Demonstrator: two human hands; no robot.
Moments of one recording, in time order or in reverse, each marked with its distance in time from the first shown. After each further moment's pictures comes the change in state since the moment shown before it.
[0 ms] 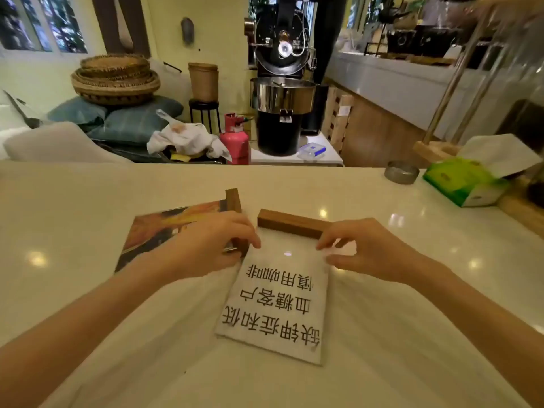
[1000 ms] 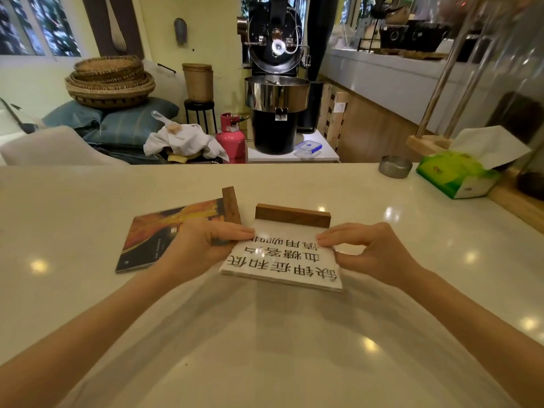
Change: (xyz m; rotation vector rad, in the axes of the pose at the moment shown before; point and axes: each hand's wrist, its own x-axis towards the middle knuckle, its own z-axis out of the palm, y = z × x) left_hand -0.010 -0.006 0.018 -0.379 0.306 -0.135; right_hand -0.019 0.015 0.019 0.271 0.326 -0.092
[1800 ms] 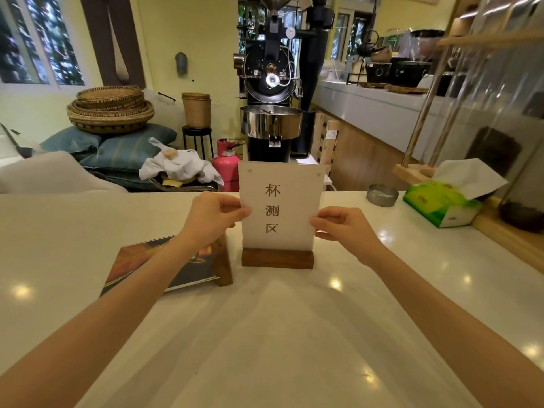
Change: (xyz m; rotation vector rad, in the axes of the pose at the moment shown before) left_hand 0.092 0.014 0.002 -0.136 0.236 -0.235; right_hand 0.072 0.022 -0.020 0.397 0.186 0.411
